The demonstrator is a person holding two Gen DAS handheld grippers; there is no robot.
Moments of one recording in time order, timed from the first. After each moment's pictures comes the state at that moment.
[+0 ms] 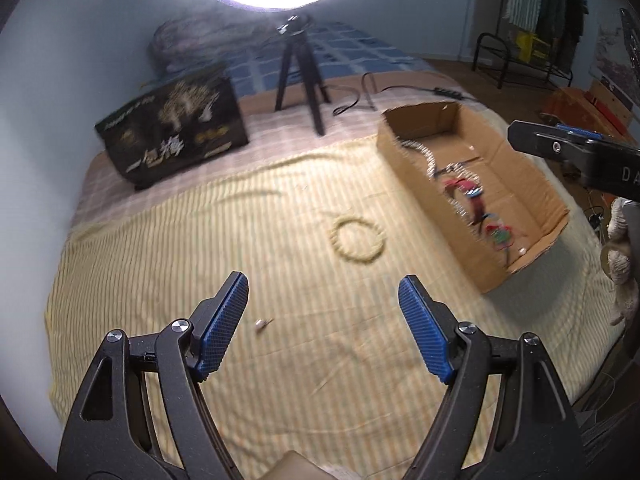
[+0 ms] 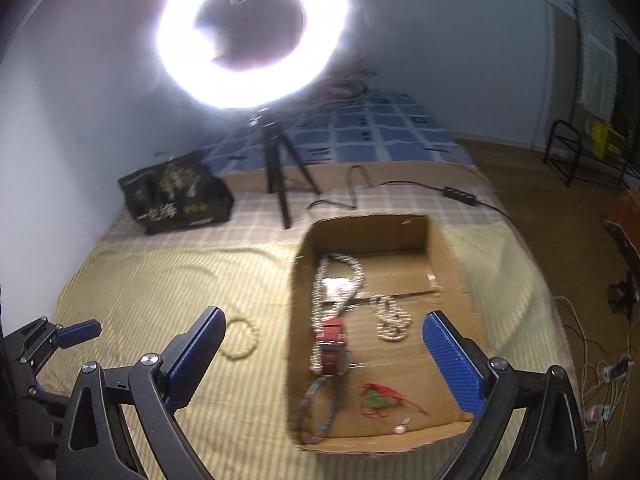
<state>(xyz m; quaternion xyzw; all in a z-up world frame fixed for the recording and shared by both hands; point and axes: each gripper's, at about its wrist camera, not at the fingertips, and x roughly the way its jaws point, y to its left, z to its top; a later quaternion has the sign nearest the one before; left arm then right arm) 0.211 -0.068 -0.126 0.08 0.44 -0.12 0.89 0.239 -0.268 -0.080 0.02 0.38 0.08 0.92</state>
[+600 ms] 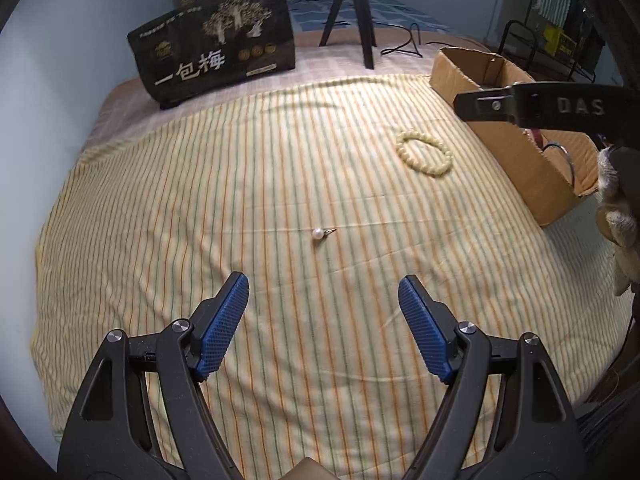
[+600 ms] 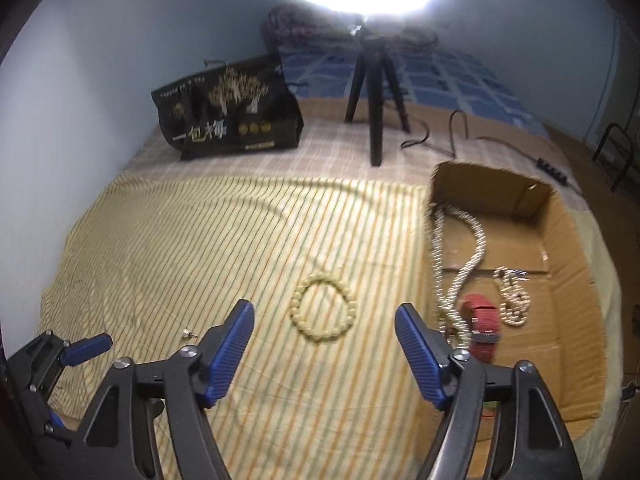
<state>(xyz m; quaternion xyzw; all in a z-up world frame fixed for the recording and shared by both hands) 0.191 -0.006 -0.189 0.06 0.49 -0.09 0.87 0.275 -0.163 -0.140 -0.02 0.47 0.14 0.87</state>
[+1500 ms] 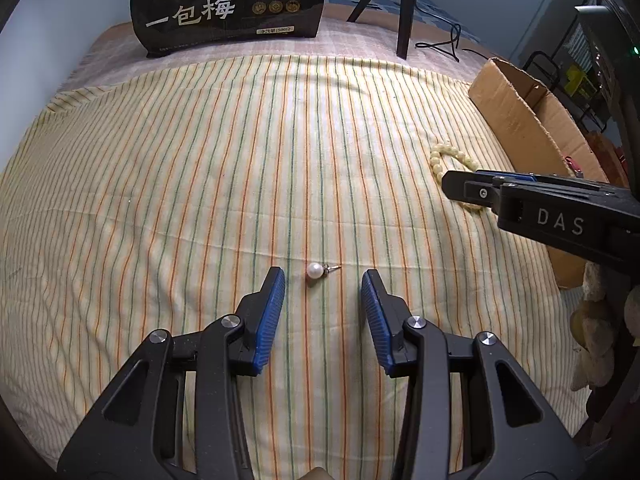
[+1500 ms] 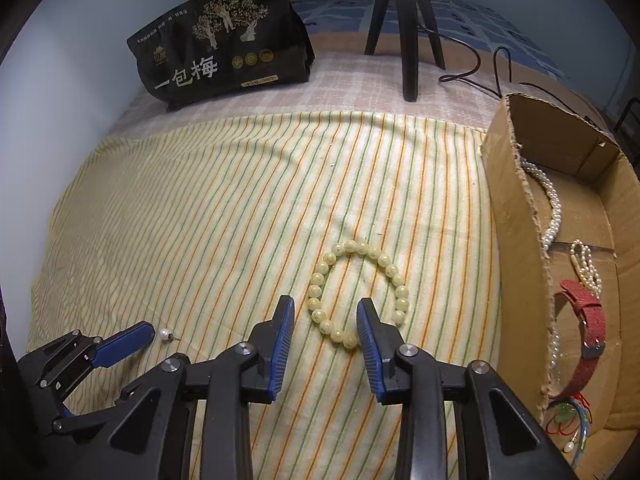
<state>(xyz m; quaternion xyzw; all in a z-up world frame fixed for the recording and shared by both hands) 0.245 -0.002 -0.231 -0.03 0.52 -0.08 0.85 0.310 -0.135 -0.198 -0.01 0.54 0.15 0.83</state>
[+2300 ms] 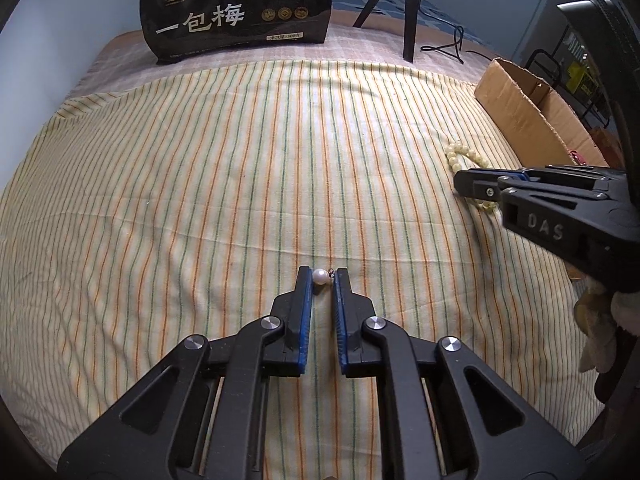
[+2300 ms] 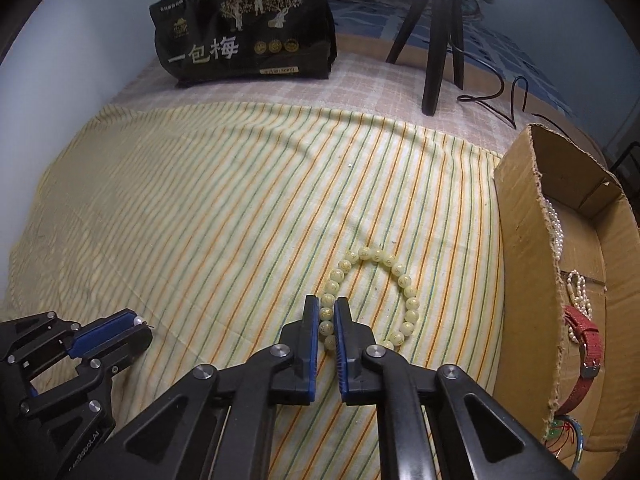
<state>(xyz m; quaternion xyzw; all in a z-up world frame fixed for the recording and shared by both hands) 0.238 0.009 -0.230 -0.02 0.51 -0.07 0.86 0.305 -0.118 -0.202 -0.08 0.52 0.16 0.84</state>
